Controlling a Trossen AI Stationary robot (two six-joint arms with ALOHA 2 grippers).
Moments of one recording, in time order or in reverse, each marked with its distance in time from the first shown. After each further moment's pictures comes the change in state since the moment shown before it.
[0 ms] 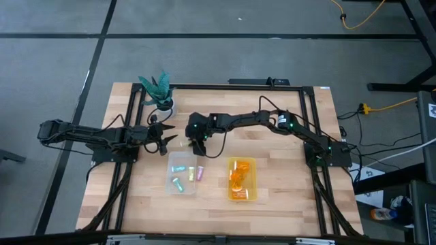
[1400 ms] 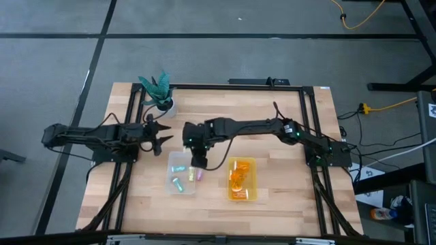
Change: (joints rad) left arm 0.000 -0.193 0.120 -0.368 0.069 -0.066; right arm 0.188 -0.081 0.447 -0.724 0.211 0.260
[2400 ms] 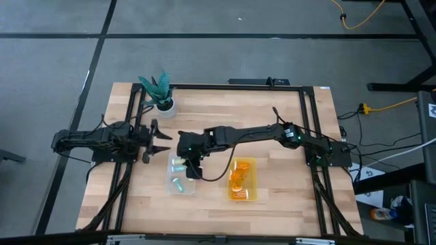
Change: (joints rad) left arm 0.000 -0.267 -0.060 0.146 0.416 0.040; right arm 0.069 0.000 -0.005 0.221 -0.066 -0.023
